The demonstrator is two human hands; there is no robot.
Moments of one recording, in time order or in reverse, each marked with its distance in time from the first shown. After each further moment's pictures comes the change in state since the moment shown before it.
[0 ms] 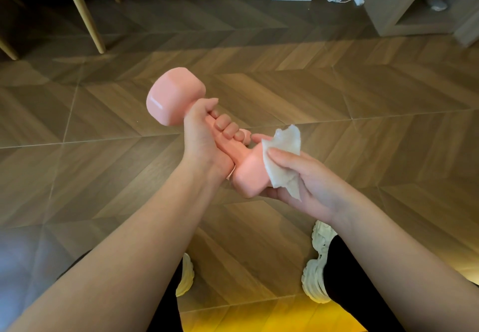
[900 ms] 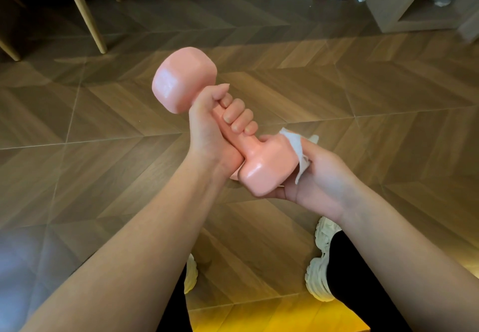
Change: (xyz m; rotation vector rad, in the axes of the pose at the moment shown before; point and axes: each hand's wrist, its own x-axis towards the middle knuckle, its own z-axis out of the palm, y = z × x) left_hand -0.002 0.004 0.005 0.016 -0.249 0.005; right_hand -0.002 -0.009 0.006 0.193 0.070 0.033
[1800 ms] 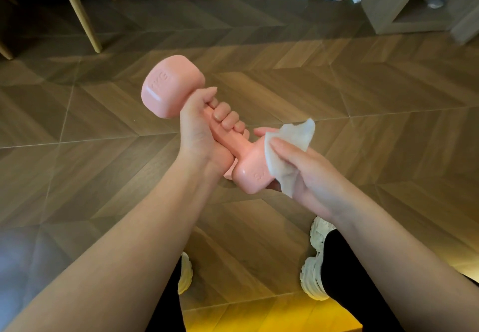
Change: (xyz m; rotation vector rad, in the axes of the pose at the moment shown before) left_hand 0.000 -0.001 -0.002 0.004 0.146 0.024; right_hand -0.006 0.004 -0.003 -0.283 -0.003 -0.191
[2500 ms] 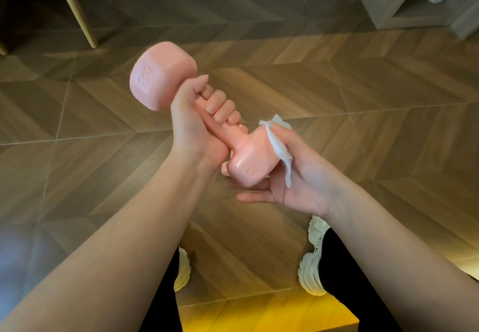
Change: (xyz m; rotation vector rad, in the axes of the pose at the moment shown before) left_hand 0.002 0.002 -0.001 -0.025 -0.086 0.036; right_hand 0.008 0.001 -0.003 0.253 -0.204 0.296
